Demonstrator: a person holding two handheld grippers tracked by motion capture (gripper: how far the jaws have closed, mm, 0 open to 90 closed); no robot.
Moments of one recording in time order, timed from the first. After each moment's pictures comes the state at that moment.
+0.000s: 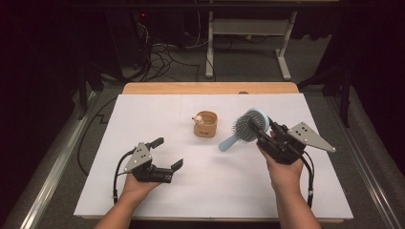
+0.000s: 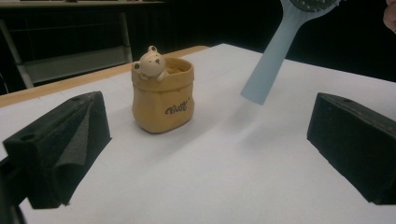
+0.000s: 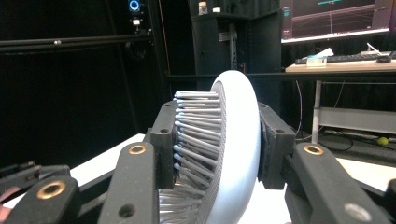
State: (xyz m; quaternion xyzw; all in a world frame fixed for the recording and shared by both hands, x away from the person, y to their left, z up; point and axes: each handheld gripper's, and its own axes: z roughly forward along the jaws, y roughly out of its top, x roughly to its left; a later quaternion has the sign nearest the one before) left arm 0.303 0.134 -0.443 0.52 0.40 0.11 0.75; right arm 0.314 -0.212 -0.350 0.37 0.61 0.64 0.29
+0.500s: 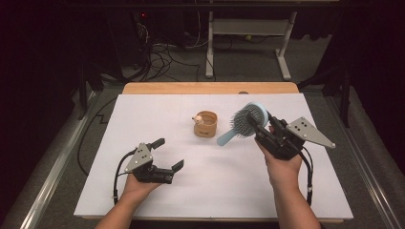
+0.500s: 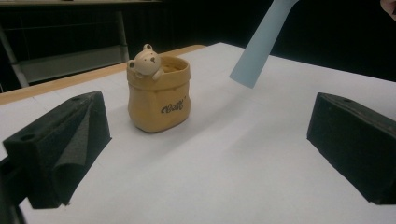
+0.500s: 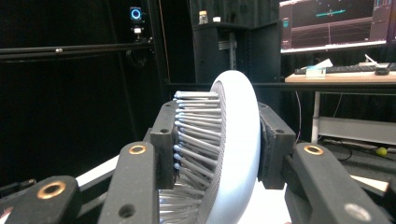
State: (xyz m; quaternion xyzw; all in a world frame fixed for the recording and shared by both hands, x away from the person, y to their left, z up) left arm 0.302 0.133 -0.444 0.52 0.40 0.11 0.75; right arm 0.316 -0.205 -0.336 0.36 0.60 0.65 0.30
